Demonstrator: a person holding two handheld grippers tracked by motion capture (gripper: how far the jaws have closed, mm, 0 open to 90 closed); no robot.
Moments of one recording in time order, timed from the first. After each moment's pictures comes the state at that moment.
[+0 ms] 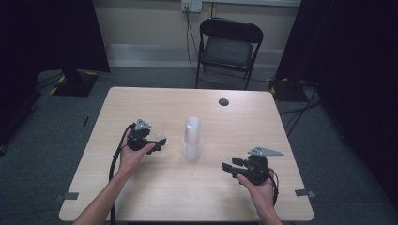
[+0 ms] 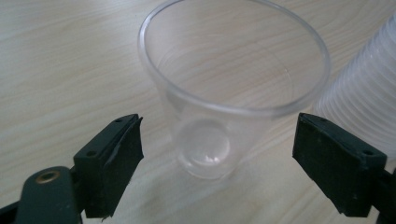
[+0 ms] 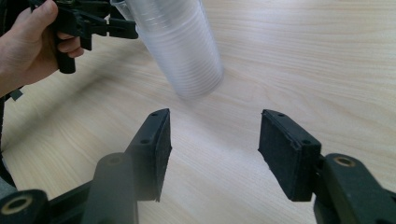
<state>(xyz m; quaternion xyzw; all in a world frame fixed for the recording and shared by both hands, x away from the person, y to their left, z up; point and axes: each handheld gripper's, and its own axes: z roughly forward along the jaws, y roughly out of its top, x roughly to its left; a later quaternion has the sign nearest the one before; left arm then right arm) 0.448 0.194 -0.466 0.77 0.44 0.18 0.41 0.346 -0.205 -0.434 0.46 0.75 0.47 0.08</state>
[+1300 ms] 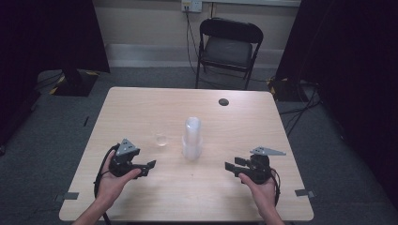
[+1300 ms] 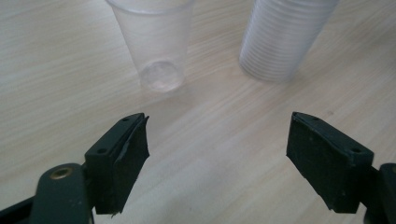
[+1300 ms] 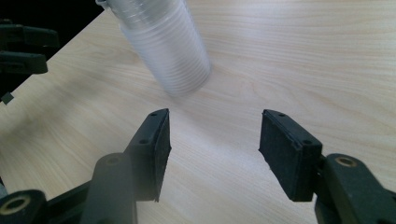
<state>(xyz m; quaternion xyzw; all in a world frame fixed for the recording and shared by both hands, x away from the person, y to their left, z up) 0.348 0.215 -0.438 0.79 0.42 0.17 0.41 0.350 -0.213 -0.439 0.47 0.74 0.47 0.07</state>
